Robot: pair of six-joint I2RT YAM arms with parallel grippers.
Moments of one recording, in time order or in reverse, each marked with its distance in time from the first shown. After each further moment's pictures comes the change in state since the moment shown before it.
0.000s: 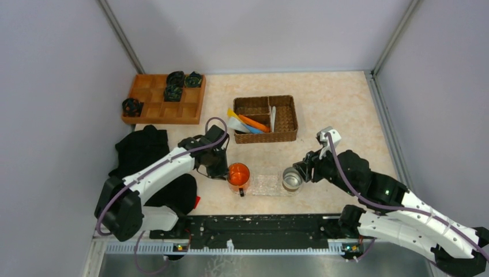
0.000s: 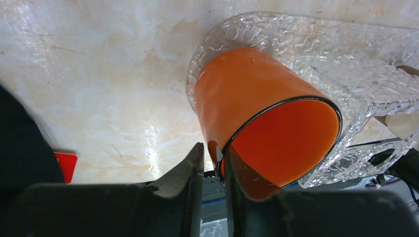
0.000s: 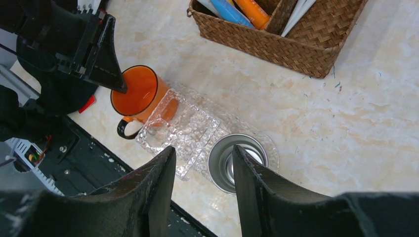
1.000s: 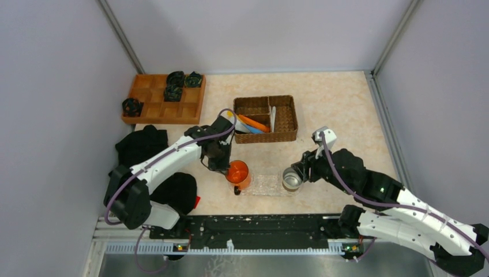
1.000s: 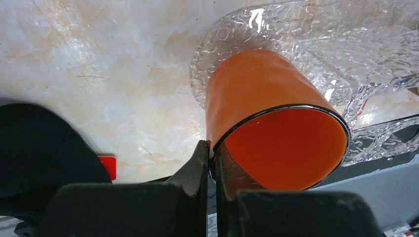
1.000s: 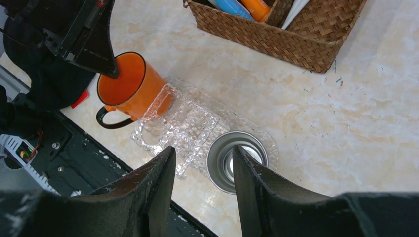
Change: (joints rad) left arm -0.002 0.129 0.173 -0.117 -0.006 0.235; right arm 0.000 0.039 0.000 0.001 -0.003 0.000
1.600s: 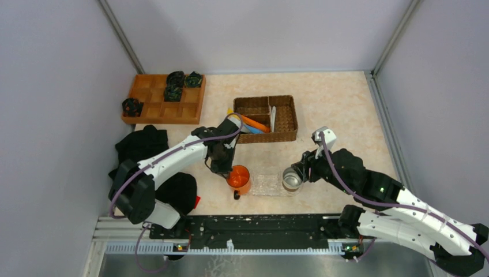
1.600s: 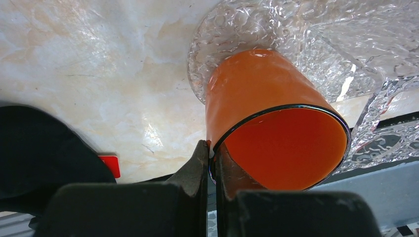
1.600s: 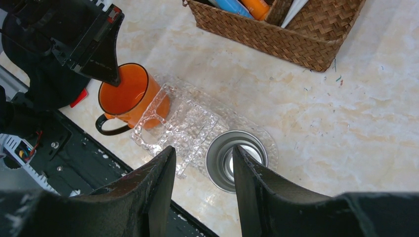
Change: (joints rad) left arm -0.042 0.055 0.005 -0.018 -0.004 0.040; right arm 0.000 0.005 0.000 -0.003 0.000 0.000
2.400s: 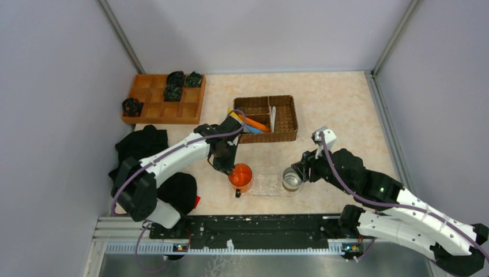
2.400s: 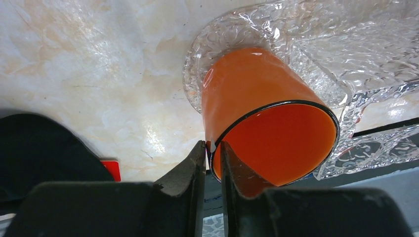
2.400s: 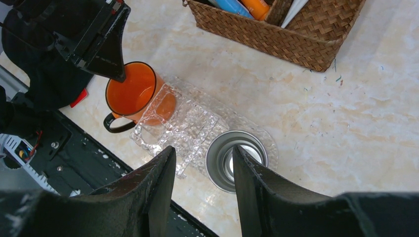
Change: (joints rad) left arm -0.018 0.029 0.054 -0.006 -0.033 -0.009; right arm 0.000 0.000 0.000 0.000 0.000 0.000
